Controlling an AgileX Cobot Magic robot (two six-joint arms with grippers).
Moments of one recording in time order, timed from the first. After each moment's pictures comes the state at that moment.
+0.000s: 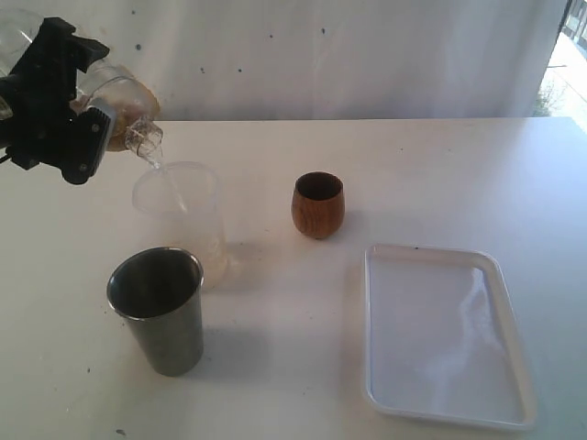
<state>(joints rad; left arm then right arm) -0.17 1.63 -0.91 0.26 -0.43 1.78 -0.01 0.00 0.00 0.01 0.35 -0.10</state>
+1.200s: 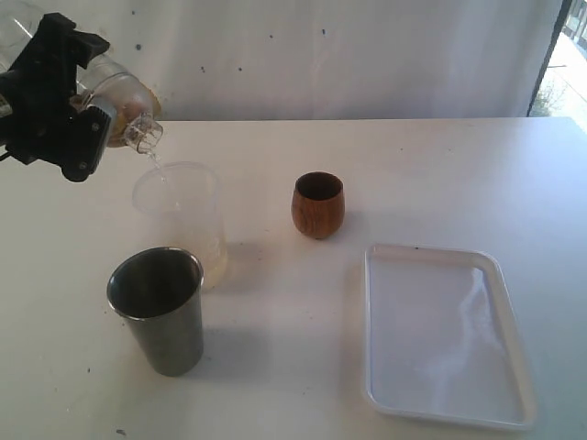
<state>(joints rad) -0.17 1.63 -0.91 0.26 -0.45 1.80 -0.01 0.00 0.00 0.01 0.35 -0.10</state>
